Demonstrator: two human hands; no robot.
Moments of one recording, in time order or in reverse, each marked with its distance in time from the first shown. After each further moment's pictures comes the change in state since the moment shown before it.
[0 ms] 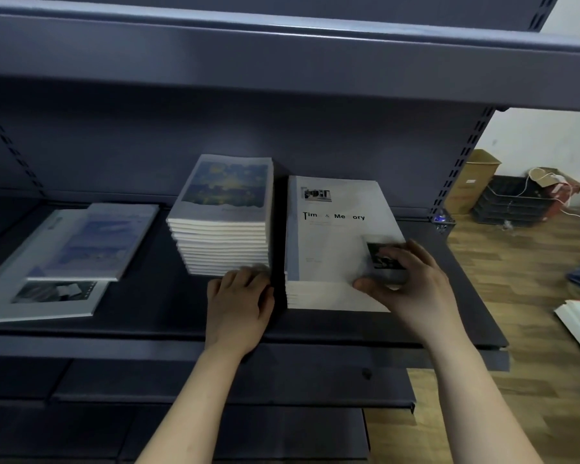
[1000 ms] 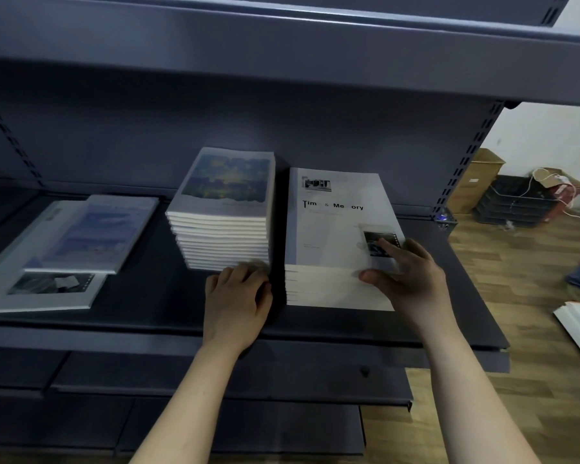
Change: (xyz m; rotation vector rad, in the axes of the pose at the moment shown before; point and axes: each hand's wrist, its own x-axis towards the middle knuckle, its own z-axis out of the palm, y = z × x) left_hand -0.001 0.000 0.000 -0.029 -0.004 -0.024; right_hand 0.011 0.007 0.008 0.084 -0.071 0.020
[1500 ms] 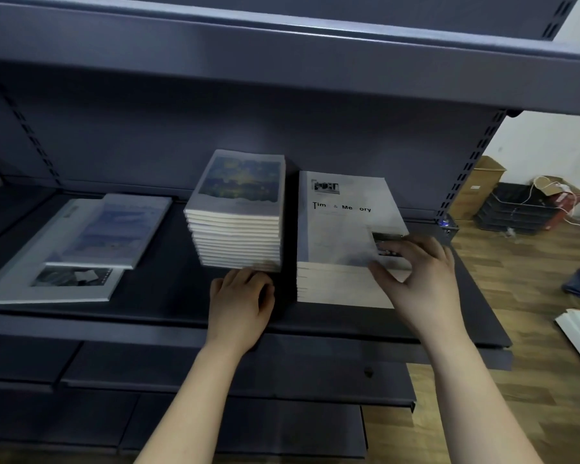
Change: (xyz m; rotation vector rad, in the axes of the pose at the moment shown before) left_hand -0.013 -0.010 -0.010 -0.079 0.055 0.007; right_hand -0.014 -0.022 -0.001 -0.129 0.223 -0.182
